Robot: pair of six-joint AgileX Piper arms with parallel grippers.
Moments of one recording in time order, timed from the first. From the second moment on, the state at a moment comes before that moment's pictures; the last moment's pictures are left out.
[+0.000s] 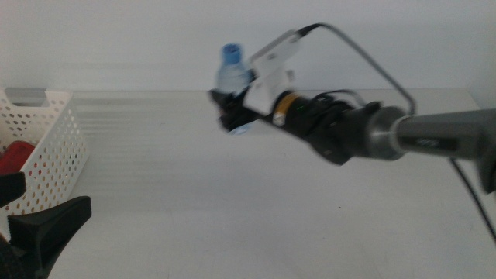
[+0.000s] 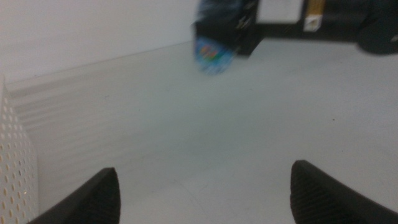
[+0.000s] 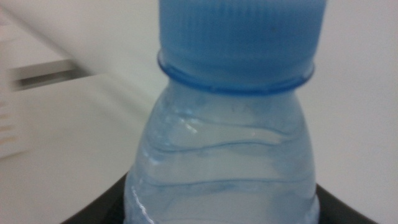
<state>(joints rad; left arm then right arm) -0.43 0.45 -0.54 -0.03 0.53 0.01 0.54 2.12 -1.41 -0.42 -0.56 0.23</state>
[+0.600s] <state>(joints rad) -0.43 0.45 -0.54 -0.03 0.53 0.01 0.69 2.26 -1.44 -0.42 -0.54 0.23</state>
